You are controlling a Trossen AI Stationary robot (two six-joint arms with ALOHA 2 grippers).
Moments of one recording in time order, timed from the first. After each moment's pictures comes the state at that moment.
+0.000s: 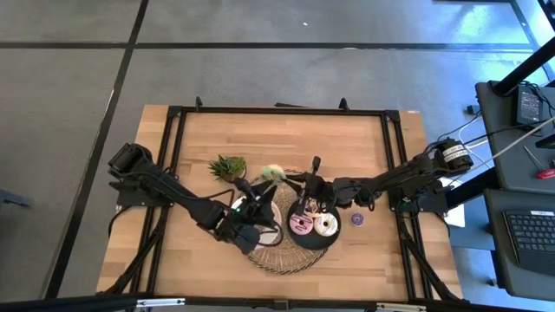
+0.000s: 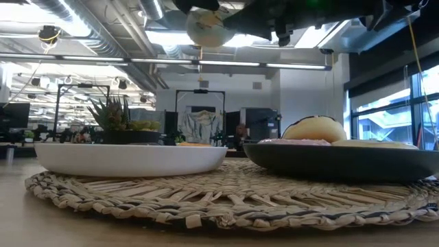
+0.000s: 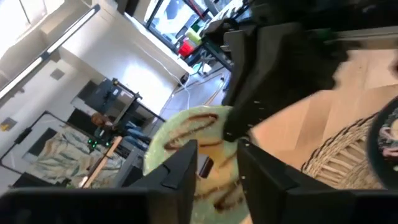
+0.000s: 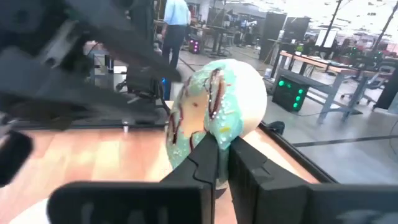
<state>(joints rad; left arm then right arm) -0.50 1.71 1.22 -0.08 -1.38 0.22 0.27 1.59 0.76 0.82 0.60 -0.14</state>
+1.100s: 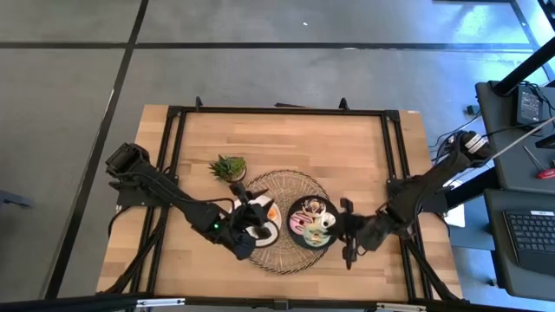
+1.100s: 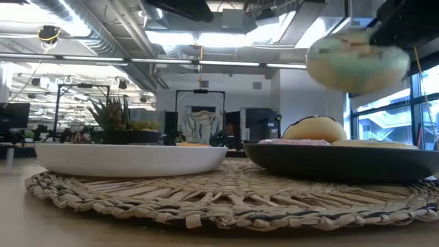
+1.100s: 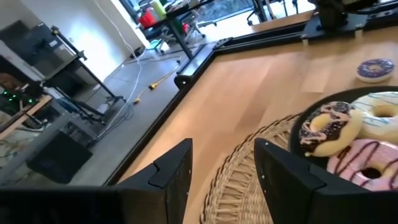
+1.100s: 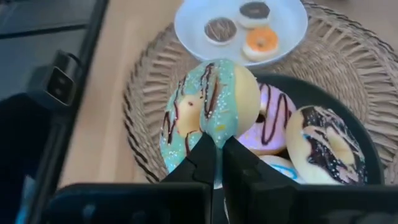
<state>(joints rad) -0.54 1.69 1.22 -0.37 -1.20 -0.35 0.69 1.32 0.76 -0.22 0.48 0.60</state>
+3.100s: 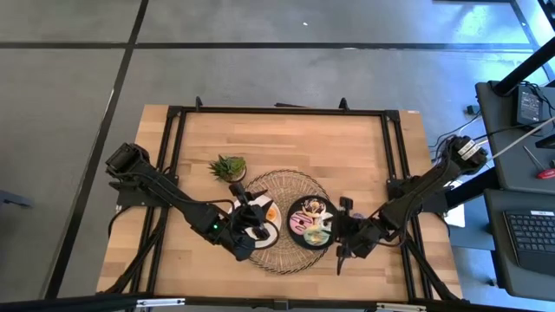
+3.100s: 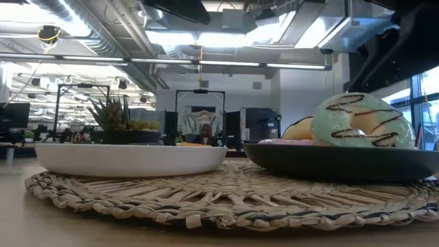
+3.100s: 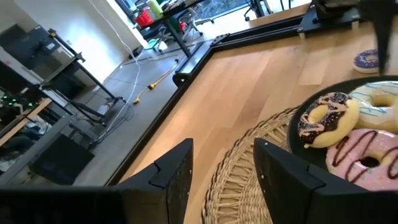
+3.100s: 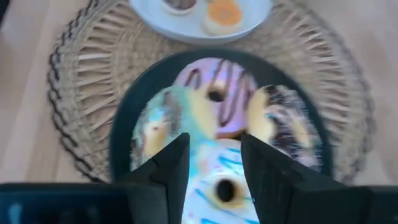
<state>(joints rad) -0.54 1.69 1.22 -0.40 -1.20 -0.35 0.70 1.43 0.76 -0.28 0.61 0.57</state>
